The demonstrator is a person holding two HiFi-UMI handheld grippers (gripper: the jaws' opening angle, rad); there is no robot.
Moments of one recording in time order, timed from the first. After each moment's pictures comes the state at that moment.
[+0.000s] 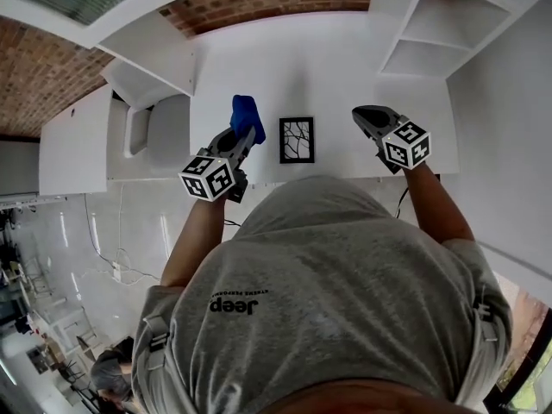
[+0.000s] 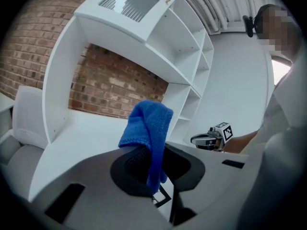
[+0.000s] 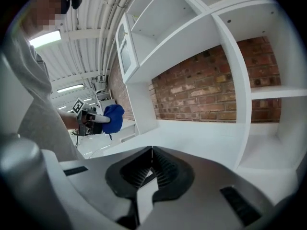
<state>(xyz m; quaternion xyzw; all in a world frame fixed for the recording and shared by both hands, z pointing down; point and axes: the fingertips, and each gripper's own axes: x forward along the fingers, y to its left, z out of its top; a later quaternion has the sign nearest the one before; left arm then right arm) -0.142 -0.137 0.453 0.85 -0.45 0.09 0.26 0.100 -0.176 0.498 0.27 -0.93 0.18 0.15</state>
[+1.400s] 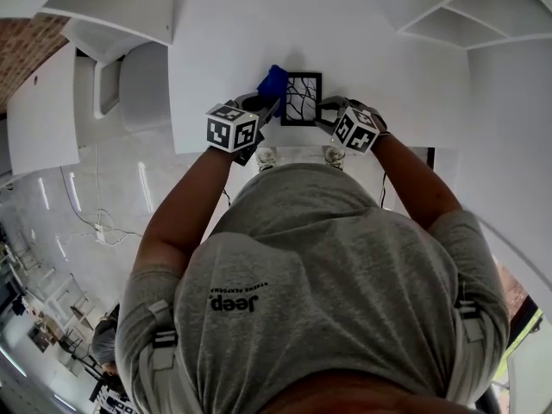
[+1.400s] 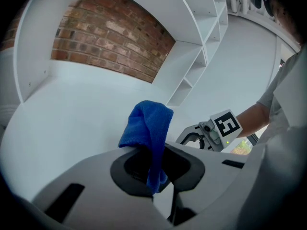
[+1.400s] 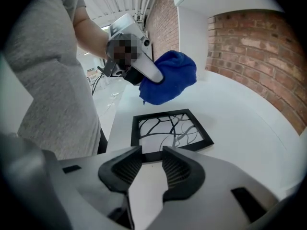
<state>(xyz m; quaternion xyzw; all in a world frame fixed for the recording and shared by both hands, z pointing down) -0.117 -0.143 0.616 0.84 -0.33 0.22 0.37 -0.028 -0.094 0.683 0.04 -0.89 0.06 0.45</state>
